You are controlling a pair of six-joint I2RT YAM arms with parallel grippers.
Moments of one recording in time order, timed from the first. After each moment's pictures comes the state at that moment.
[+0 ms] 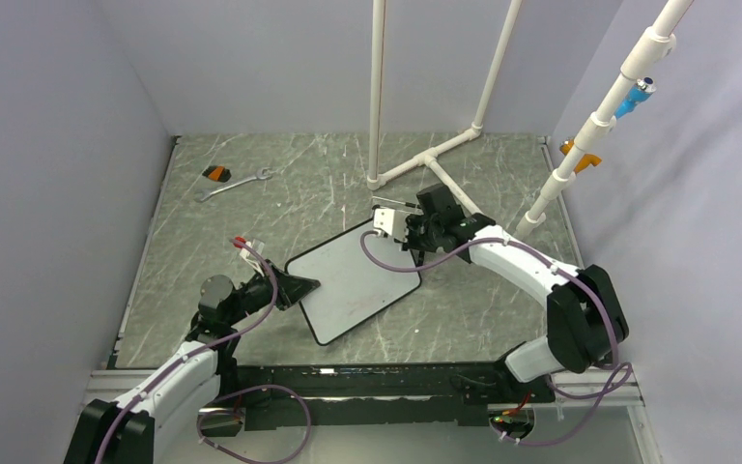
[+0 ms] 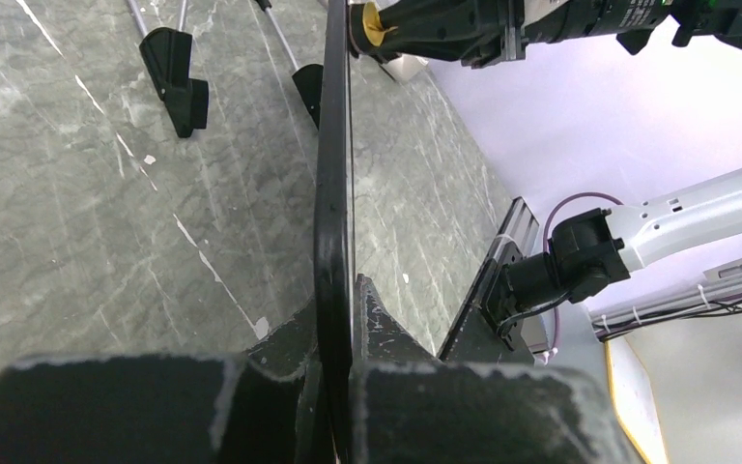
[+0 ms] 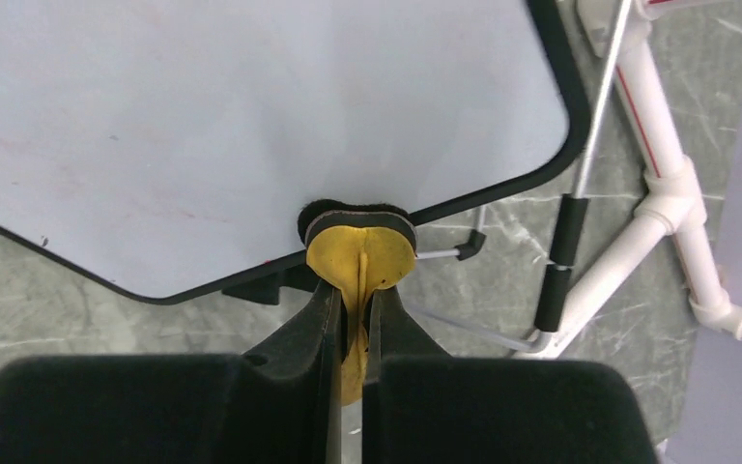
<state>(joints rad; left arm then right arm) -0.29 0.74 0.03 0.68 0.67 -0.76 0.55 1.45 0.96 -0.39 -0.17 -0.95</state>
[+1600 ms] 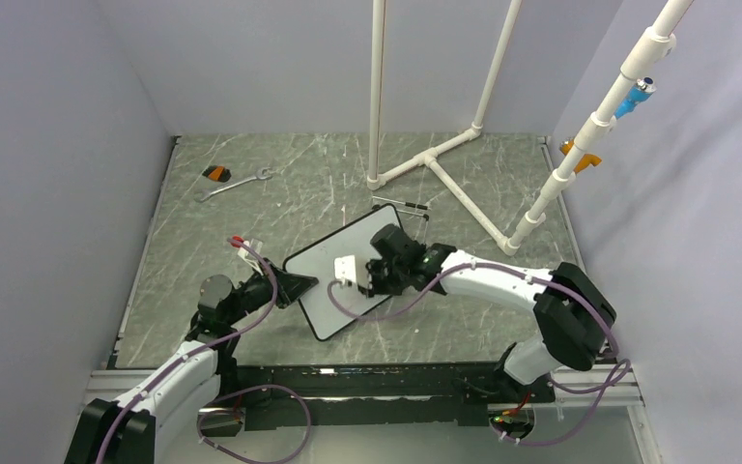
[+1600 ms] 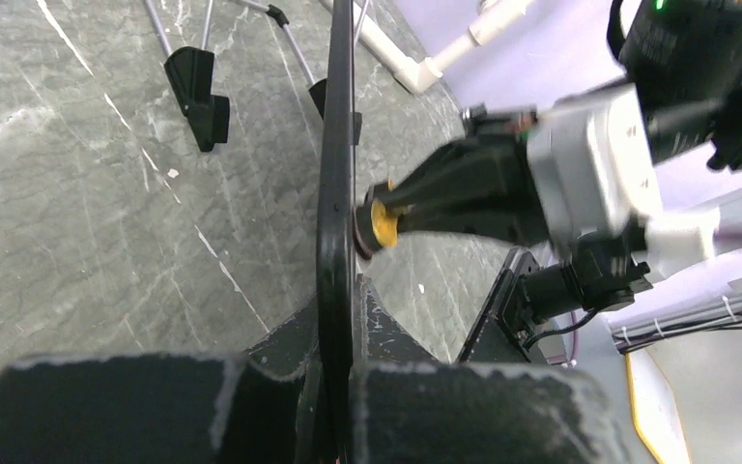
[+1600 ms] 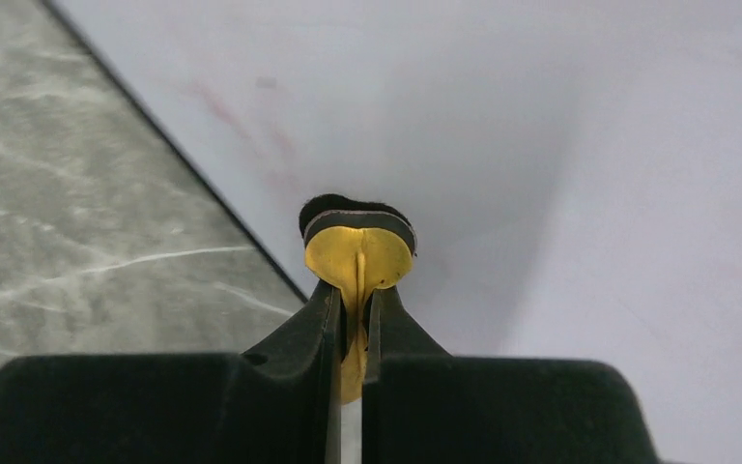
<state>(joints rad) -0.29 0.75 0.03 0.69 0.65 -0.74 0.92 1.50 0.89 -0.35 -0.22 -0.76</state>
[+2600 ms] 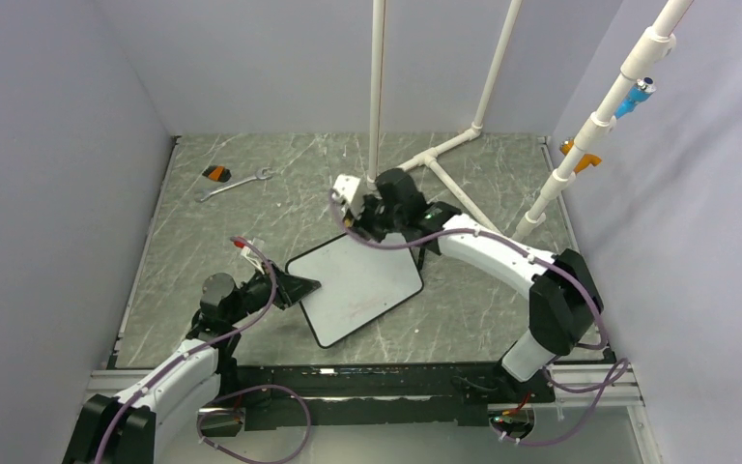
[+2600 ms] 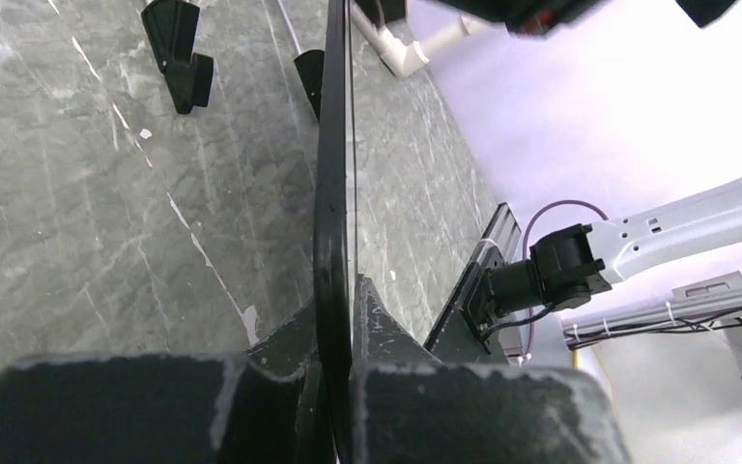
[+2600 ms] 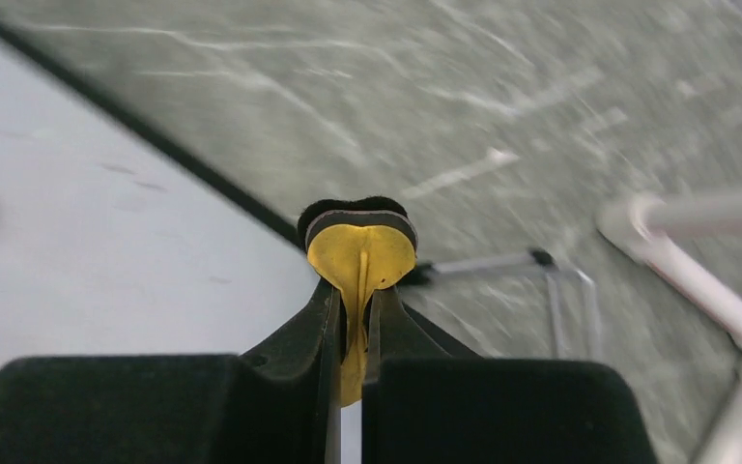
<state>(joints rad) -0.29 0.77 0.04 0.67 0.66 -0.82 0.80 1.60 1.23 -0.25 -0.27 -0.43</state>
